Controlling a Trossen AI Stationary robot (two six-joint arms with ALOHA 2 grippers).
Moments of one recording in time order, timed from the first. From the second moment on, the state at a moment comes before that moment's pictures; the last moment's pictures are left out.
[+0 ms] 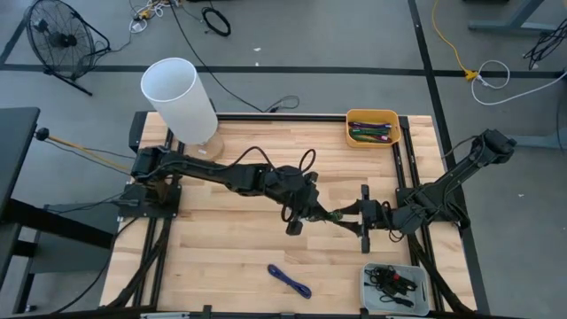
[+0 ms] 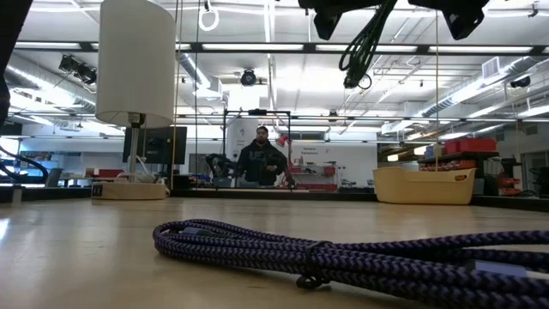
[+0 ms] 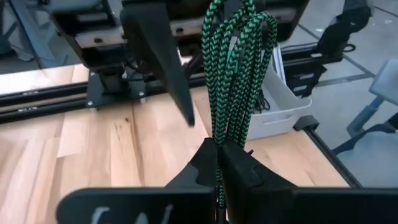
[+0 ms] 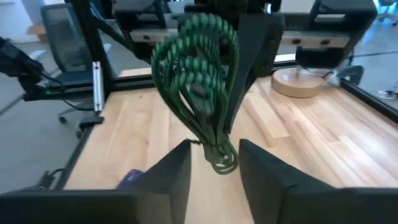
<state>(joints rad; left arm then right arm) -0.11 1.85 1.51 -0.05 0.18 0.06 0.65 1.03 0.60 0.12 0.69 0.28</state>
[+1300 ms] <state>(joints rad) -0.10 1.84 1.51 -0.13 0.16 0.10 0.53 1.08 0.60 0.28 0.63 0.14</state>
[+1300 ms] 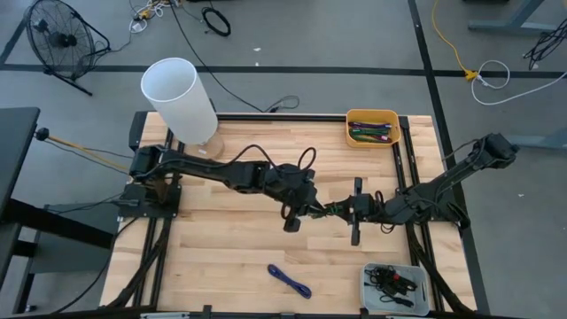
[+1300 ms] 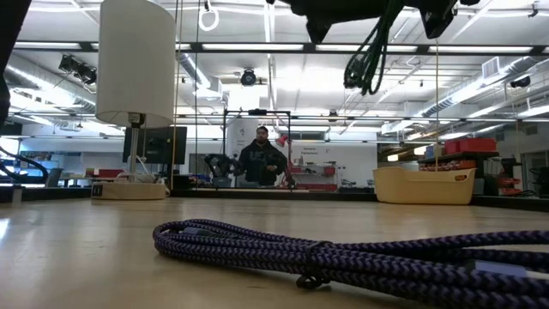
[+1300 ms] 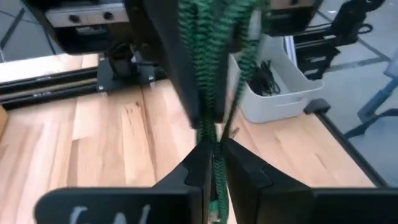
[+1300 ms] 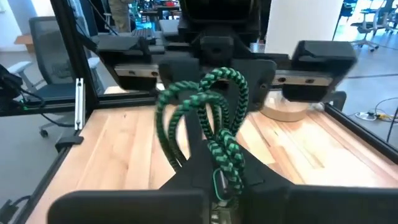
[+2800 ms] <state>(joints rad) -0.14 1.72 1.51 -0.51 0.10 0.00 -0.53 0.89 0.60 -0.32 0.89 -0.23</state>
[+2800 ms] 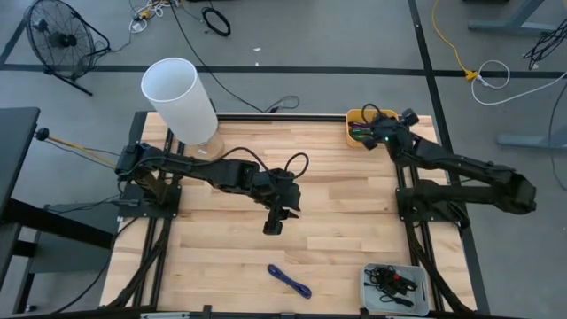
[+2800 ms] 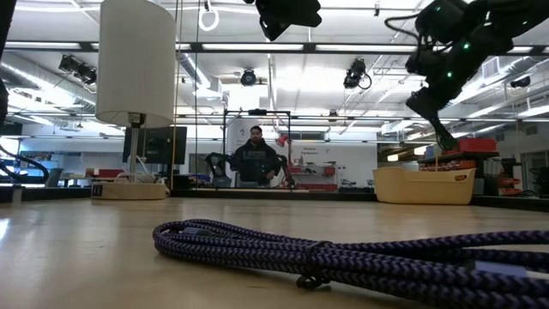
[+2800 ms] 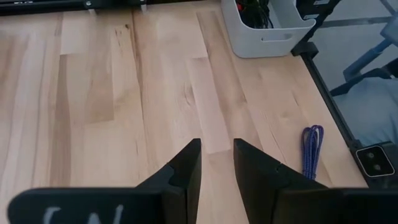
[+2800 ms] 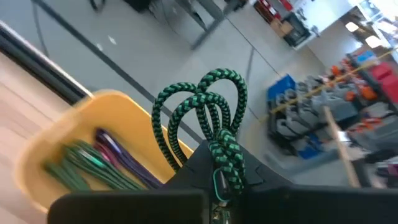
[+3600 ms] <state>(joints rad) -0.14 1.72 1.51 -0.51 0.10 -0.02 -0.68 1.12 0.60 -0.23 0.84 -0.32</state>
